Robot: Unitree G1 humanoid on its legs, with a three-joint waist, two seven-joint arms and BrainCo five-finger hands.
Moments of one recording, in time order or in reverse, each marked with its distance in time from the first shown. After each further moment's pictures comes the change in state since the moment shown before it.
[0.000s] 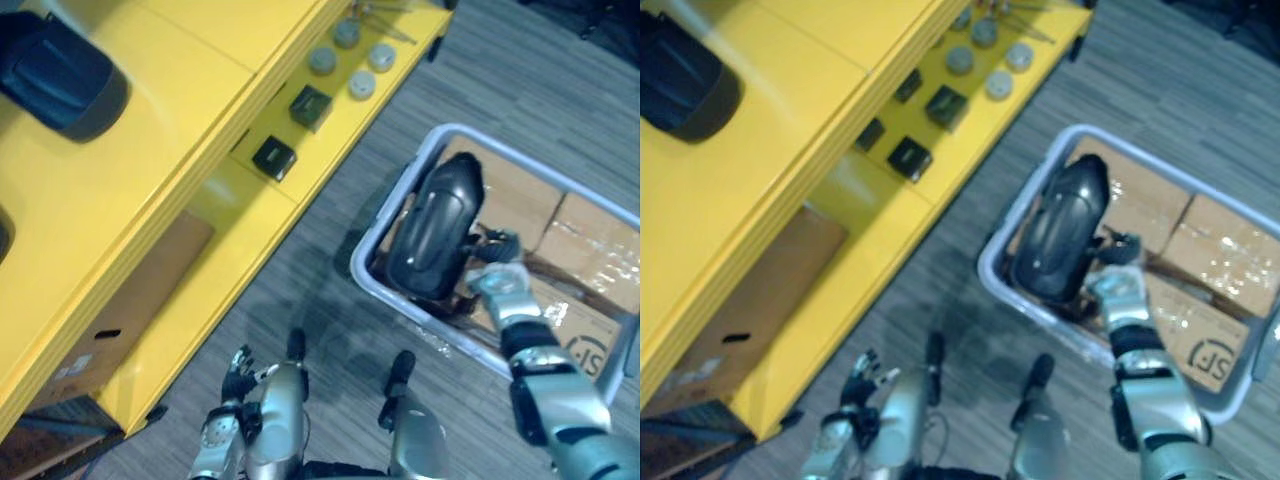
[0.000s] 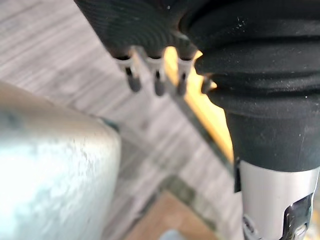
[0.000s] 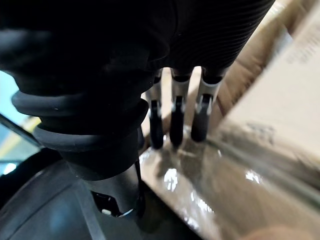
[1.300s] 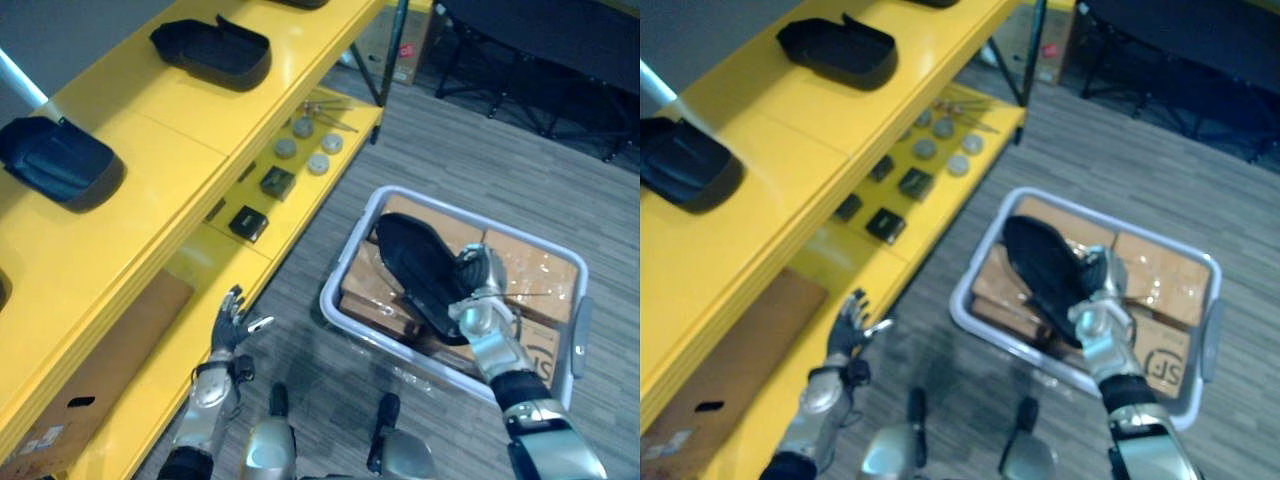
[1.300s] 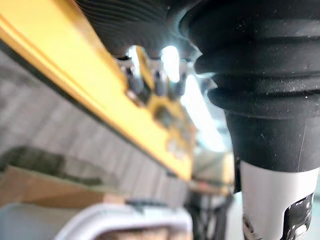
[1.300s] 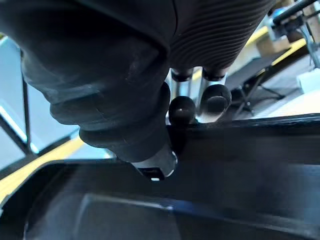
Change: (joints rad) left arm -0.140 0.117 -0.009 -0.396 0.095 0.060 0.074; right arm 0.358 0.129 0.085 -0.422 -0.355 -0.210 -0.120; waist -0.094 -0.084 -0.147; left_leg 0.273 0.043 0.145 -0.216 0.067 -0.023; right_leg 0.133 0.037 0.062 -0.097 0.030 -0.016
